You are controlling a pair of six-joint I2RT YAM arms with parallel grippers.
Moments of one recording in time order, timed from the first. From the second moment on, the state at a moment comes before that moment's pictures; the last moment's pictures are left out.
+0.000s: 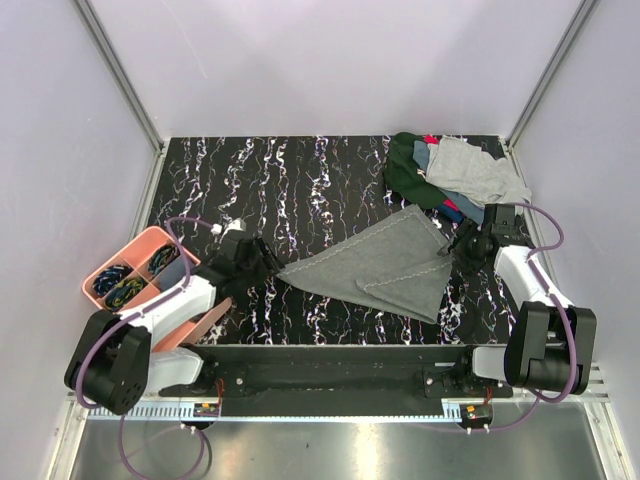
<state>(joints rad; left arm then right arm) -0.43 1.19 0.53 -0.15 -0.01 -0.84 -0.14 1.30 0.77 -0.47 -0.18 0.59</state>
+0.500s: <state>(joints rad) -0.43 1.27 0.50 -0.03 -0.01 -0.92 -0.14 1.30 0.77 -0.47 -0.22 0.57</state>
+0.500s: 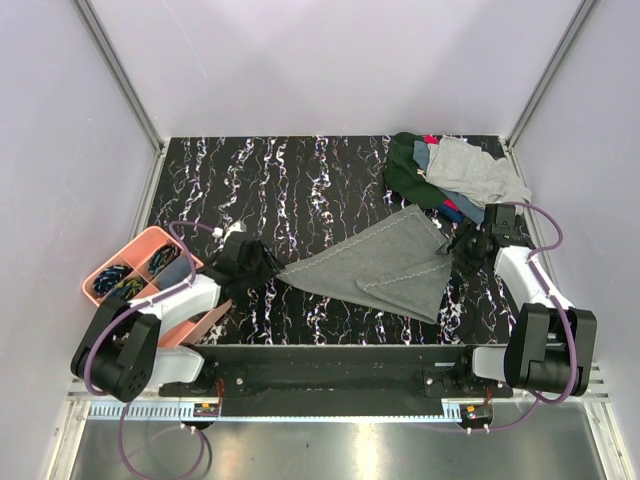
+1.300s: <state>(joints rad) -0.43 1.33 0.45 0.04 0.00 -0.94 -0.14 1.29 0.77 -0.48 -0.23 0.56</state>
